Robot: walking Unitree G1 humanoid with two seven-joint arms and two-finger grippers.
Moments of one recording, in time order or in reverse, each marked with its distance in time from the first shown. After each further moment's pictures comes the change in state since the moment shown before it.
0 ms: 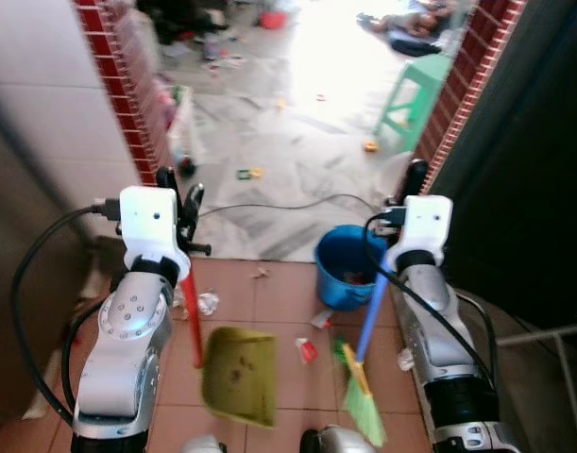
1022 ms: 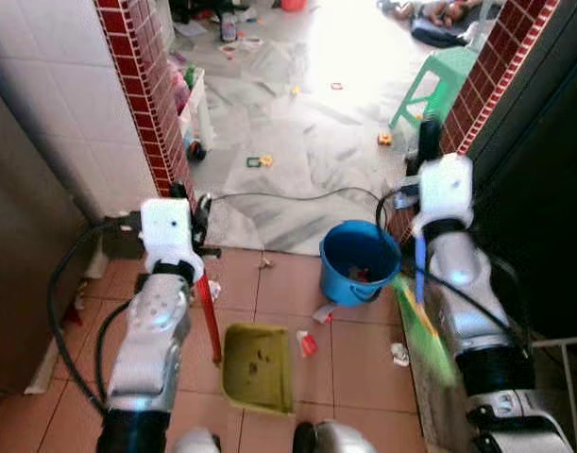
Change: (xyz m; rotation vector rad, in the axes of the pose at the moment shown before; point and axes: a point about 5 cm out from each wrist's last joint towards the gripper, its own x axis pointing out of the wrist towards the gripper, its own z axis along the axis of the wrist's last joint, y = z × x) left arm 0.024 -0.011 -0.044 -0.044 0.053 0.043; right arm 0.024 -0.021 0.026 -0.278 -0.182 0.082
